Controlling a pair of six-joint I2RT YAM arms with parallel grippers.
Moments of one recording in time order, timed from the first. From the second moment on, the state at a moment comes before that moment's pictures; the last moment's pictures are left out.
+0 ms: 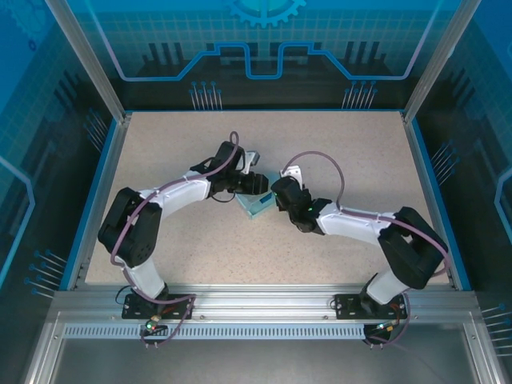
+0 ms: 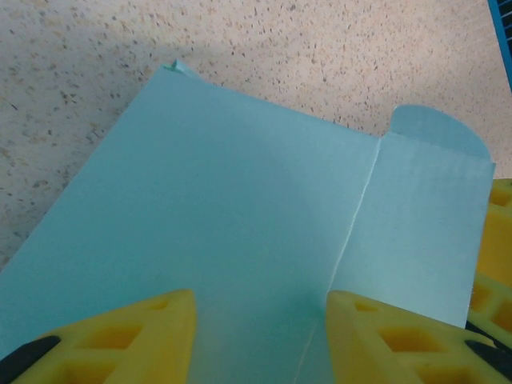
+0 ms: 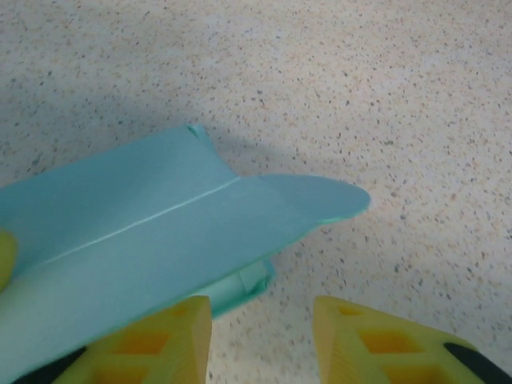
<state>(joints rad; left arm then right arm) -0.49 1.75 1.15 -0.26 0.40 -0.44 0.78 1.54 0.84 -0.10 0.55 0.41</state>
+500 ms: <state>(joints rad) -0.53 1.77 1.10 -0.21 0.36 -0.43 0.58 1.44 0.97 -0.30 0.16 0.31</state>
